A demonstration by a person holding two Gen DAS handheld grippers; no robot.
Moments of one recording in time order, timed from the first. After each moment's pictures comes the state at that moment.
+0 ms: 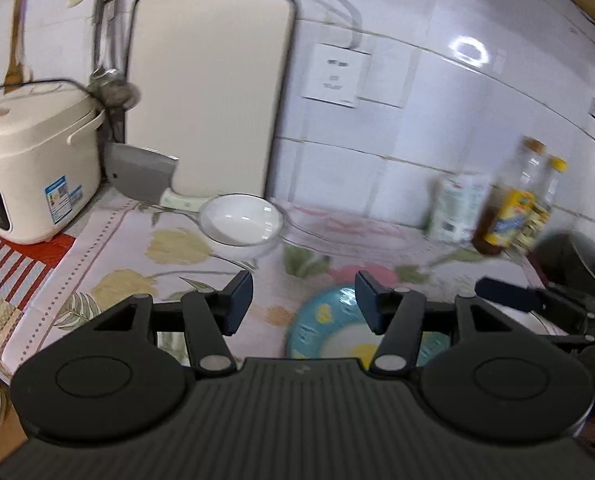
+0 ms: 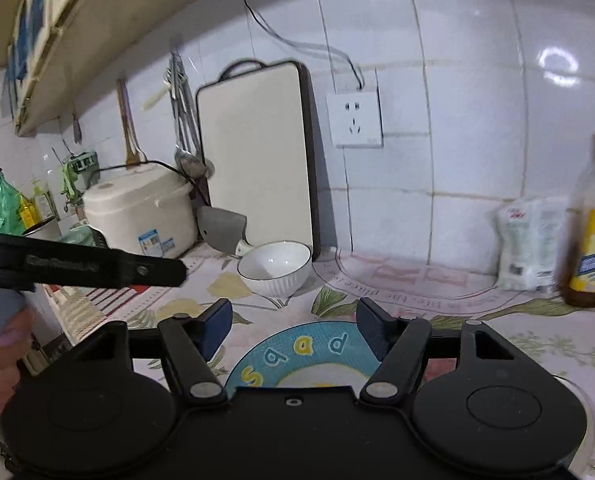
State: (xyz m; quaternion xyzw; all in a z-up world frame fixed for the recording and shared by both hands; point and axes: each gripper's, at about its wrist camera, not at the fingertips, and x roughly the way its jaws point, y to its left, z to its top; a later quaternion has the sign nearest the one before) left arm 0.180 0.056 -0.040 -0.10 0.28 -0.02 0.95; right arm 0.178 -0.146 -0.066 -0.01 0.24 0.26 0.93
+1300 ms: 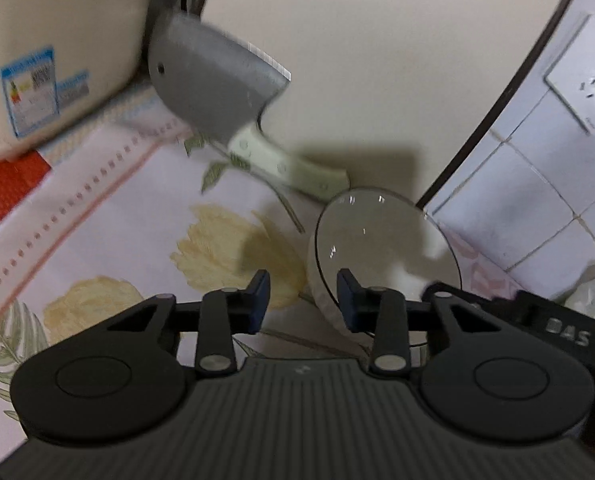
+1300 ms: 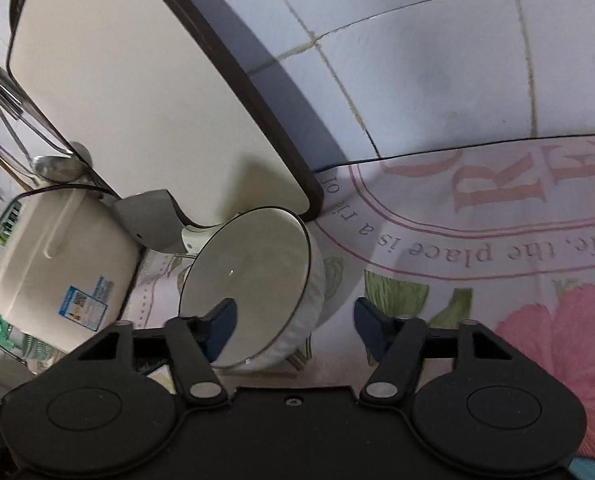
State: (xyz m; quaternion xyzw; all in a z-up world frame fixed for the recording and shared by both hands) left arm 0.370 0.180 -0.164 -0.26 0.38 0.07 0.88; right arm 0.427 -0.040 -0.168 0.17 0.45 0.21 0.85
